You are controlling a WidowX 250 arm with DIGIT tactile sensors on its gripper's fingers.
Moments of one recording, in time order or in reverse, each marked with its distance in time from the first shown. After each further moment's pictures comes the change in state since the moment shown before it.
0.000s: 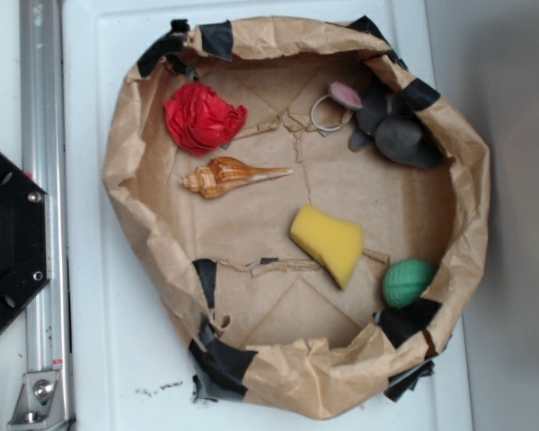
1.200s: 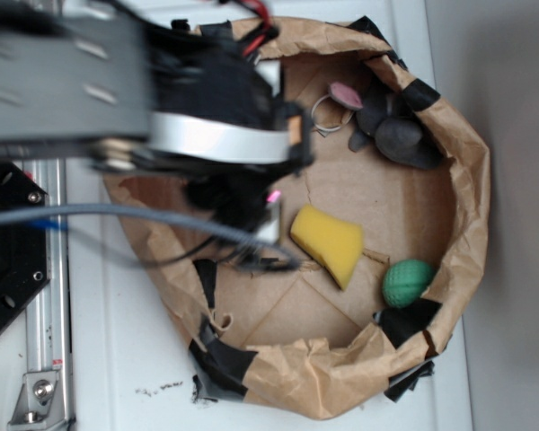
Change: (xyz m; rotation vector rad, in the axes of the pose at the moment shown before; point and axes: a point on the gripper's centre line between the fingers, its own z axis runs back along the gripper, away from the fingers) arm 0.132 0.046 -0.164 0.222 -0.227 -0.203
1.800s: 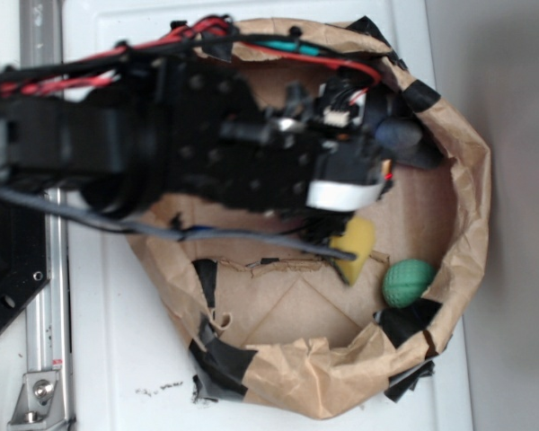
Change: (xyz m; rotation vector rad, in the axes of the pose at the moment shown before) arm 0.033 0.004 -0.056 0.022 -0.036 -0.063
